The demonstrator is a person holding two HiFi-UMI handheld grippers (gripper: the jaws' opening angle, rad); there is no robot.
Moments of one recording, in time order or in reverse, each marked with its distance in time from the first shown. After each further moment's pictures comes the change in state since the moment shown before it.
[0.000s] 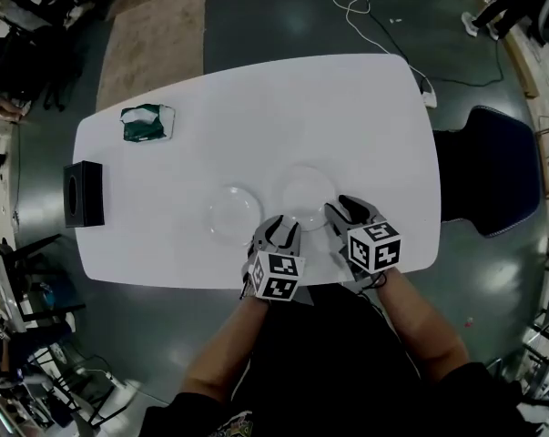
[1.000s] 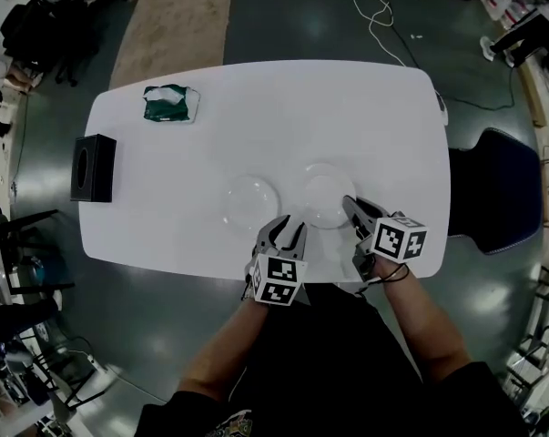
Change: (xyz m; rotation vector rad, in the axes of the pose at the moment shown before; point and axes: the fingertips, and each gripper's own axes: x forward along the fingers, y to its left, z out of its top) left arm -0.032 0.024 -0.003 -0.101 -0.118 0.012; right arm 0.007 0.022 0.022 0.285 -0.024 0.144
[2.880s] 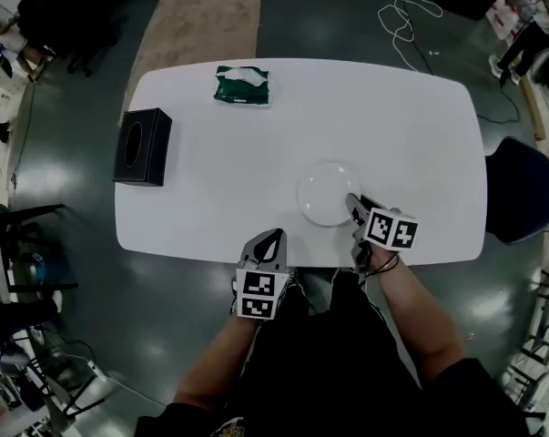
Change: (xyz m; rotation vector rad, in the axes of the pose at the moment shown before) left arm -0.165 0.178 -0.088 -0.151 -0.101 0.043; right arm 0.117 0.120 -0.087 -0.022 0.018 -0.219
